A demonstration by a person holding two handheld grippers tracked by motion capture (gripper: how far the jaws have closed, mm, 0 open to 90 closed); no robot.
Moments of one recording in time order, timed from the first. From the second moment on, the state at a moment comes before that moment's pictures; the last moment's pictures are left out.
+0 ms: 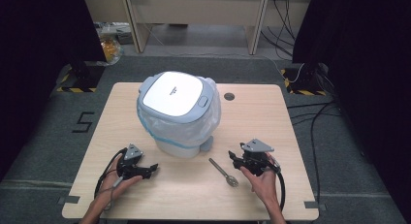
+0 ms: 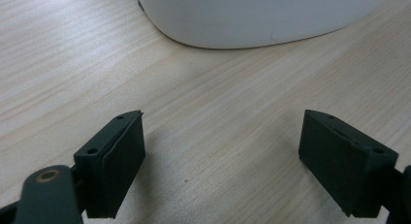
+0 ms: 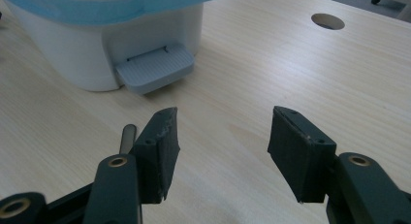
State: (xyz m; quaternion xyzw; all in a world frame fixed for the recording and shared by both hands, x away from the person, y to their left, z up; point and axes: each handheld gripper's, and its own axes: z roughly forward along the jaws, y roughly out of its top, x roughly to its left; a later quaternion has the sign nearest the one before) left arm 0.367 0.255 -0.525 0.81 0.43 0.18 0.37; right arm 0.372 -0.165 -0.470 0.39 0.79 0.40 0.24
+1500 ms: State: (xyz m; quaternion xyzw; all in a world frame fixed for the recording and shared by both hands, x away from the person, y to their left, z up) left arm 0.367 0.255 -0.525 0.81 0.43 0.18 0.37; right arm 0.424 -0.123 -0.496 0.34 0.80 0.46 0.18
